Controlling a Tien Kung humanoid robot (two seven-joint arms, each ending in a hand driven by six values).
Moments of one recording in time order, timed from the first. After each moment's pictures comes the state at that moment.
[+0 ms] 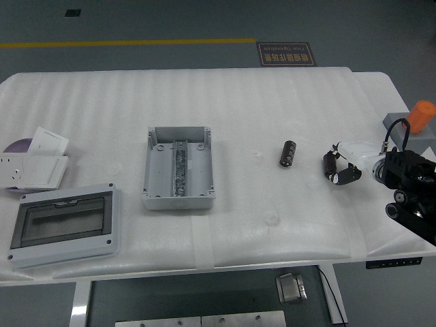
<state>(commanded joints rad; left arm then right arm) -0.04 0.28 -0.31 -0.18 0.46 -0.02 0.12 0.67 -0.63 0.43 1.09 -1.73 -0.02 -0.23</state>
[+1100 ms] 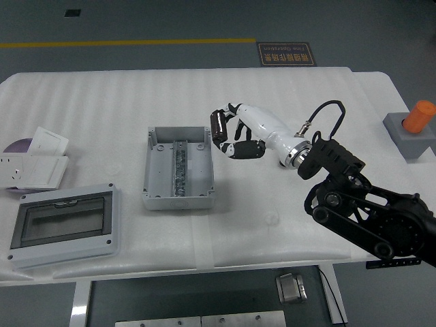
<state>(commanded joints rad) -0.03 0.28 -0.44 -0.18 0.61 -0.02 0.17 0.64 -0.33 0.58 1.45 -1.66 -0.21 -0.22</state>
